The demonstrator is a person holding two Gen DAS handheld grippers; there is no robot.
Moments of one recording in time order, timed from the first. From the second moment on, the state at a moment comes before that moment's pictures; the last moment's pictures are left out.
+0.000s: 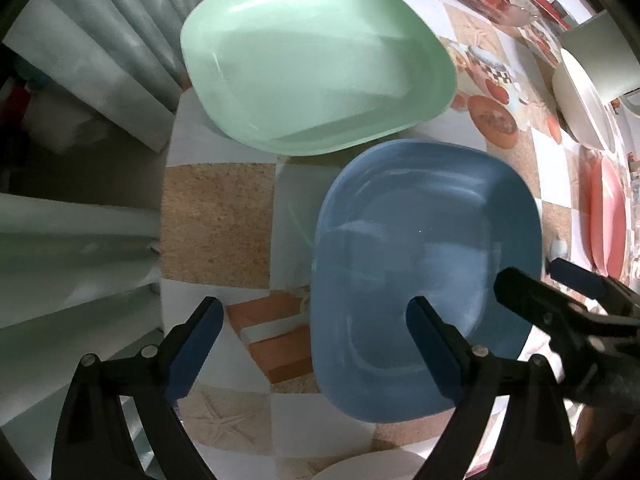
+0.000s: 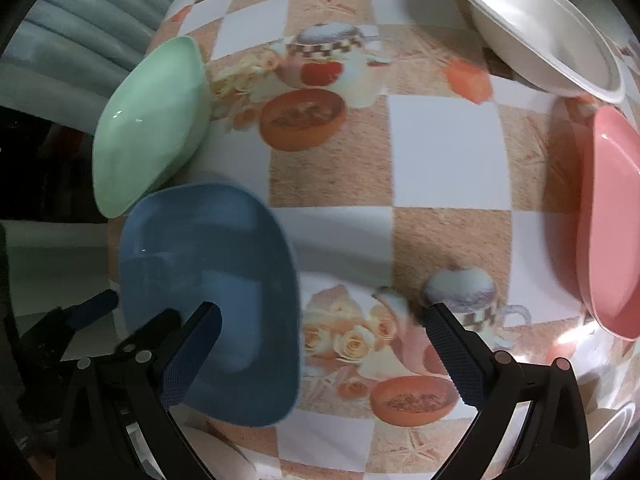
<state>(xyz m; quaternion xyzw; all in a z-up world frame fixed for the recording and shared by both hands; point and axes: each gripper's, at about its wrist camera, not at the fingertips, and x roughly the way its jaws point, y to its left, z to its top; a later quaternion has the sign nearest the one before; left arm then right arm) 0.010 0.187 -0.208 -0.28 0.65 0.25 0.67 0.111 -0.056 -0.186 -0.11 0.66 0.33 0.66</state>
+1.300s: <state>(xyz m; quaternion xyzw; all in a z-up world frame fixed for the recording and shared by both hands) 0.031 0.074 -0.147 -0.27 0.62 0.19 0.72 0.115 -0.062 -0.177 -0.02 0.69 0.36 0.62</state>
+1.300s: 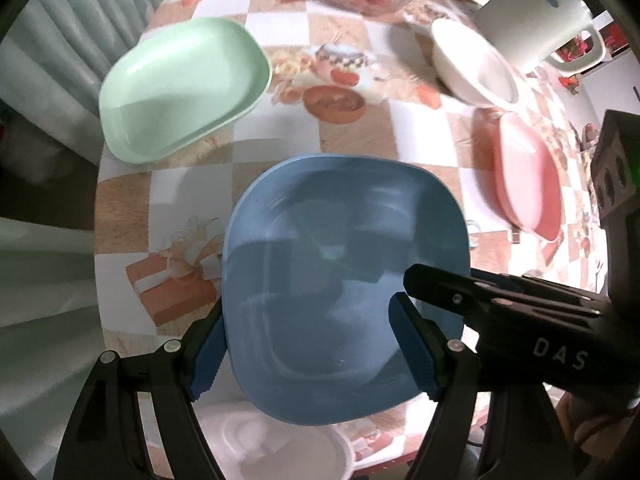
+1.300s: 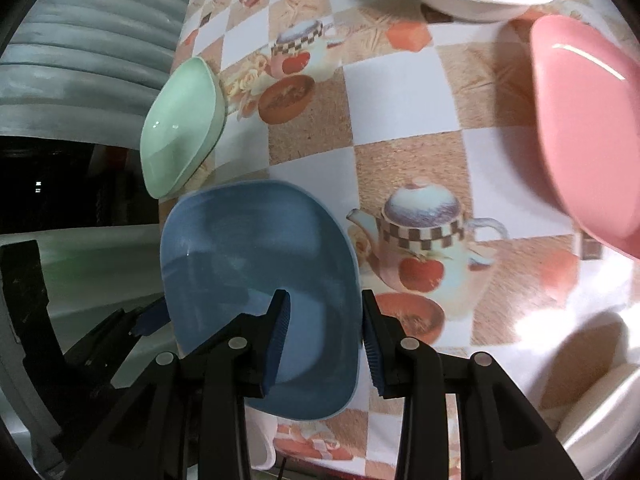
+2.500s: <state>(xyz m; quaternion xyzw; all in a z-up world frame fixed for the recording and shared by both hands) 0.010 0.172 -0.083 -0.34 0.53 0.34 0.70 0.134 0.037 -0.108 -0.08 0.66 0.46 0.59</state>
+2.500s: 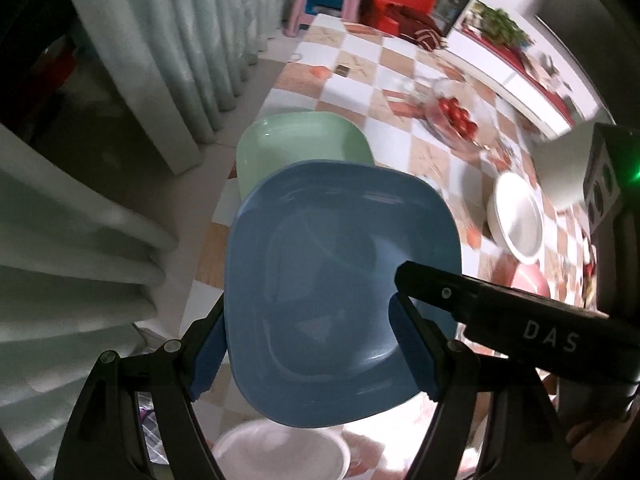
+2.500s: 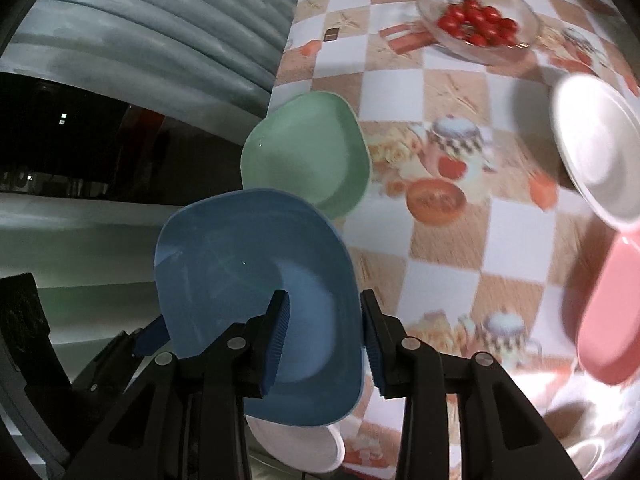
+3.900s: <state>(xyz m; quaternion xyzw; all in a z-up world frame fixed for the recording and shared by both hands) 0.037 0.276 -0.187 -0.40 0.52 0.40 0.64 0.191 0.142 -0.186 -0.10 0.64 0.49 0.58</state>
